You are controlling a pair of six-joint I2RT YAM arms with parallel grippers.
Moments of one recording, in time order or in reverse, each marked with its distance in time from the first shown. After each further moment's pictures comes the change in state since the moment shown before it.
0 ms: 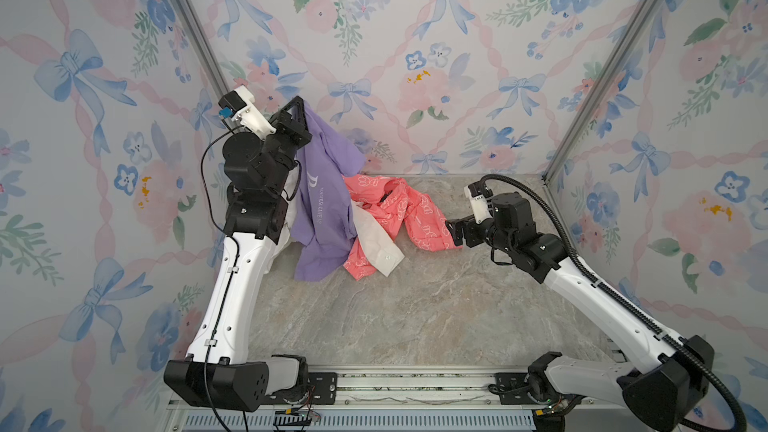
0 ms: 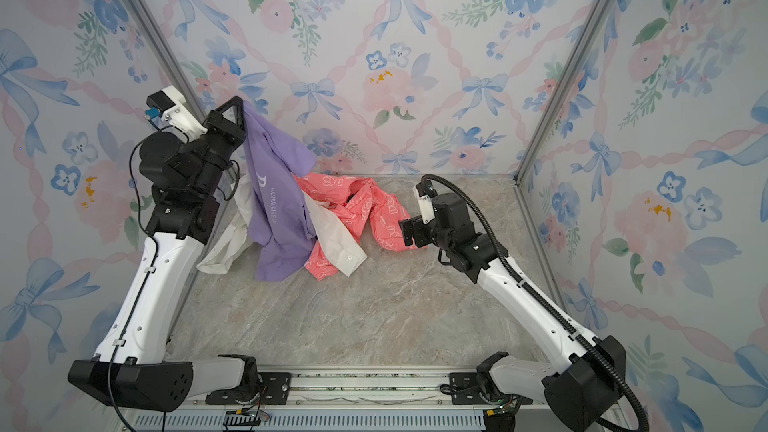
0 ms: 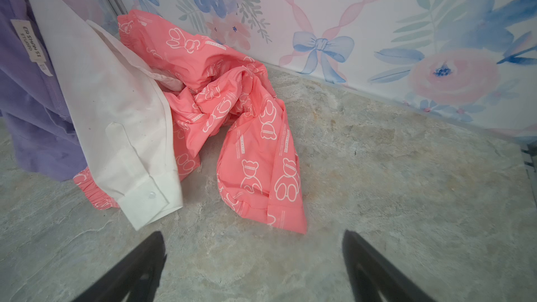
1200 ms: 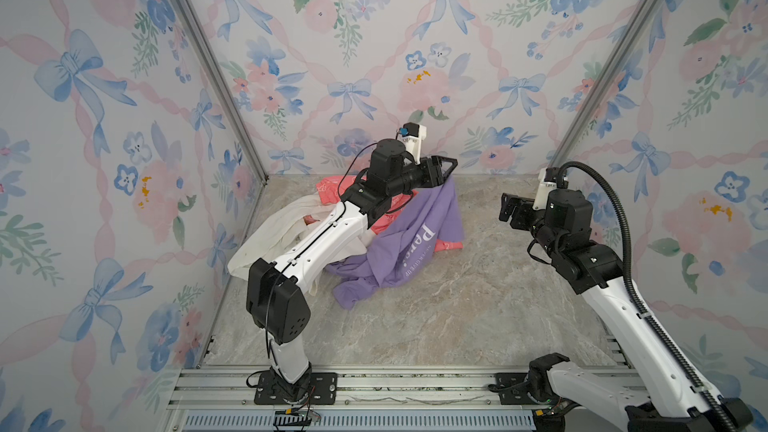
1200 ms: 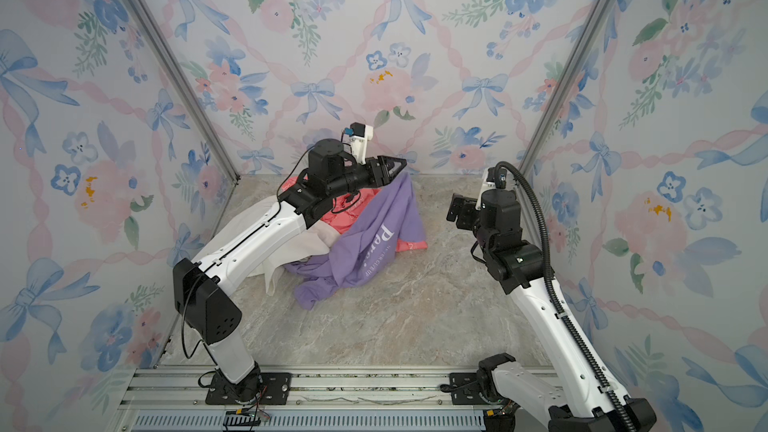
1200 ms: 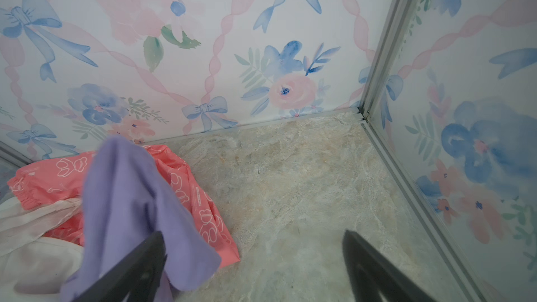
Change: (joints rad) left arm -0.546 0.476 0.167 -0.273 0.244 0.221; right arm -0.223 -0.188 0.021 -0.053 0.241 0.233
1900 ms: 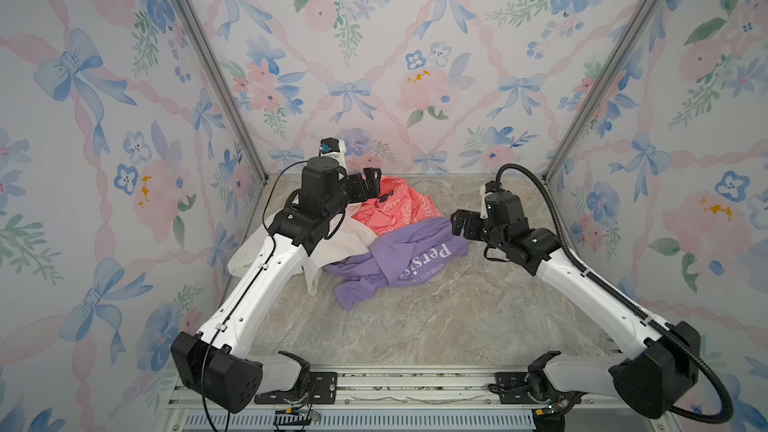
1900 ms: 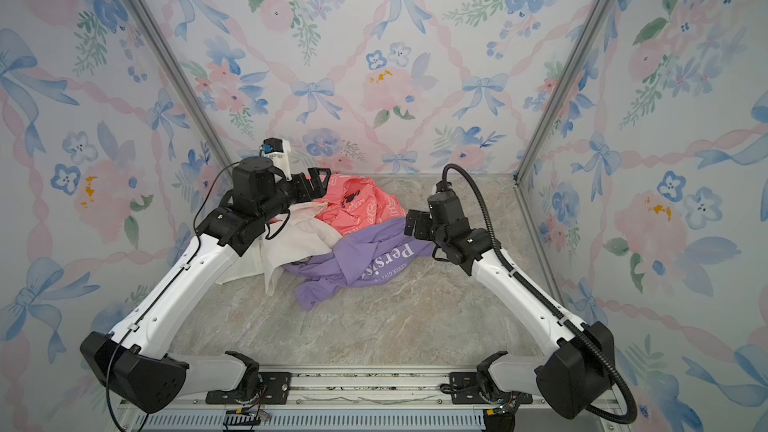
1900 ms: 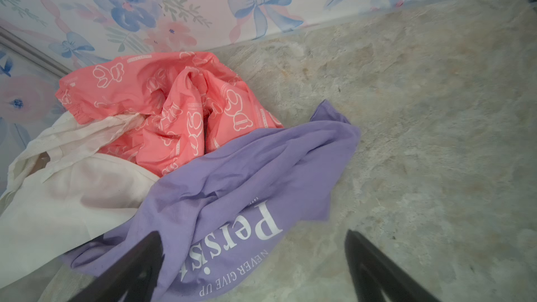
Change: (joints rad) left arm 0.243 -0.489 -0.373 -0.218 -0.364 0.117; right arm 0.228 0.302 -0.006 0.003 -0.152 0.245
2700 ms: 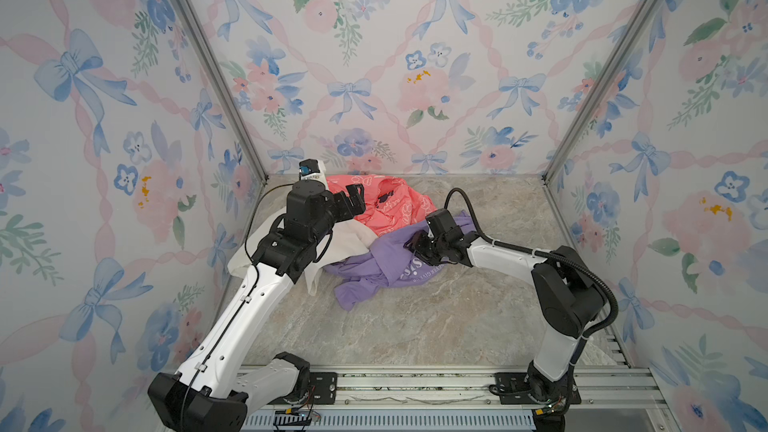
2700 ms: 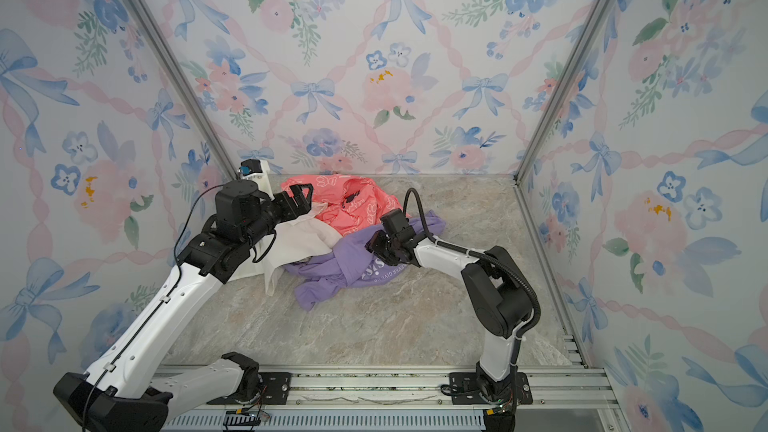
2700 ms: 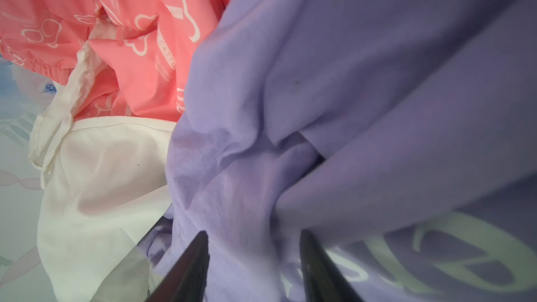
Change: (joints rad) left arm 0.017 -0.174 -0.156 -0.019 -0.085 -0.064; right arm 0.113 0.501 0.026 0.323 -0.359 0.568
